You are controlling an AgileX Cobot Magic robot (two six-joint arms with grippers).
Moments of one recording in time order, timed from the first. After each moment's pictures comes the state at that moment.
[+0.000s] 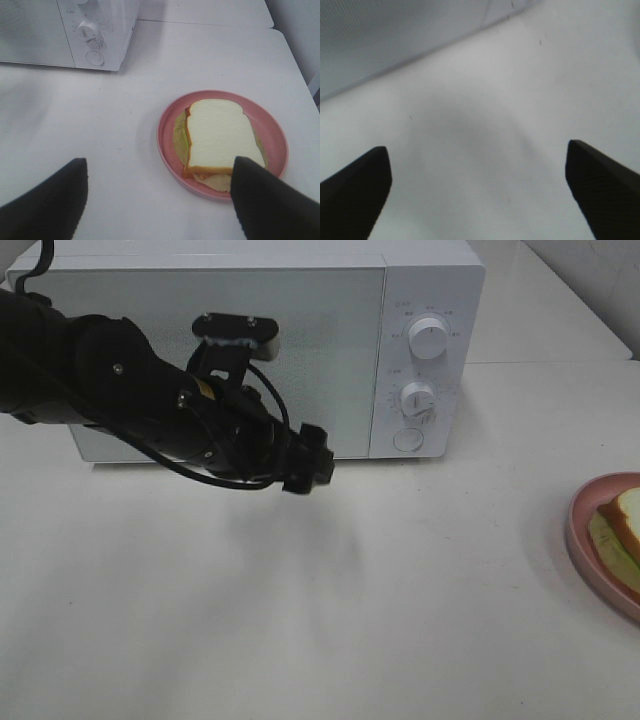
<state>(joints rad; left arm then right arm) -0.71 1.83 -1.03 -0.40 0.19 0.19 0.08 0.00 -0.50 -0.02 1.01 -0.01</state>
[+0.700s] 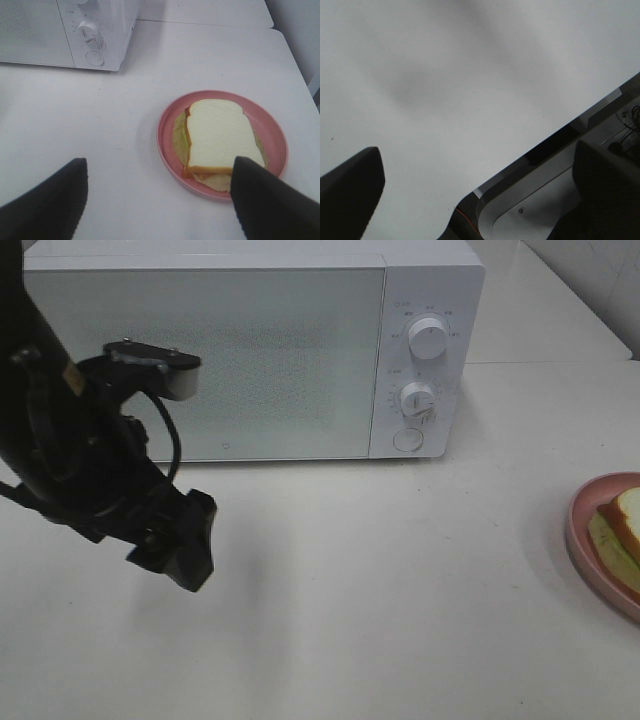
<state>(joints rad) -0.66 1.57 -1.03 -0.15 0.94 0.01 0.08 0.00 -0.50 -0.02 1.01 -0.01</state>
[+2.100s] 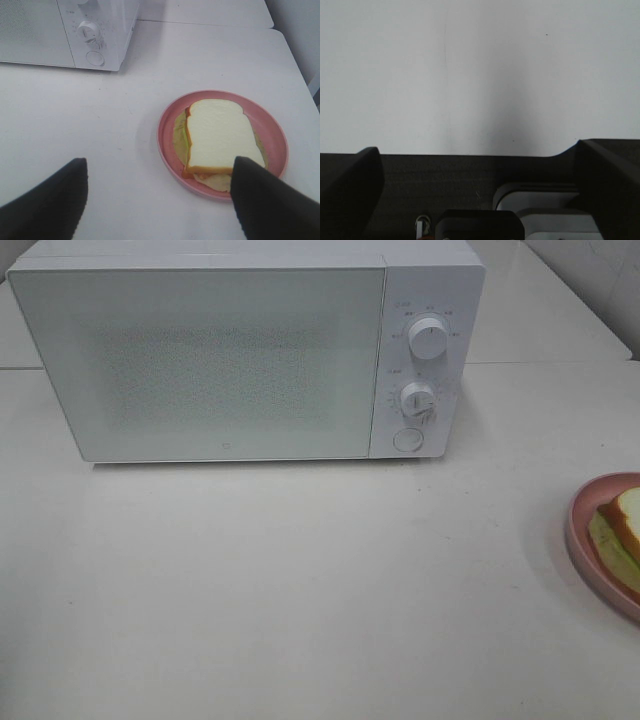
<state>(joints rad) 0.06 0.56 -0.61 -0.05 1.20 0.05 0.08 0.00 -0.50 -0.02 1.01 -0.01</state>
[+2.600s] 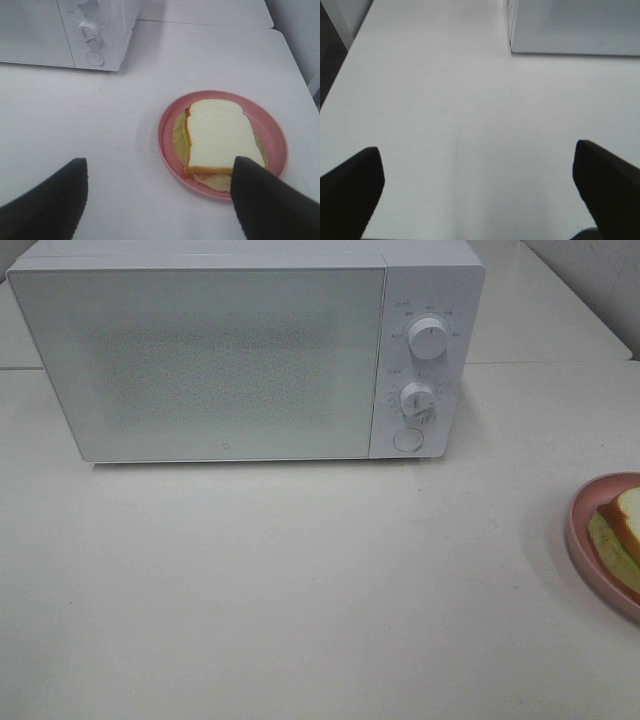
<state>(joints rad) 0.06 0.02 -0.52 -0.04 1.09 0.03 0.08 0.00 -0.50 -0.02 1.01 -0.01</state>
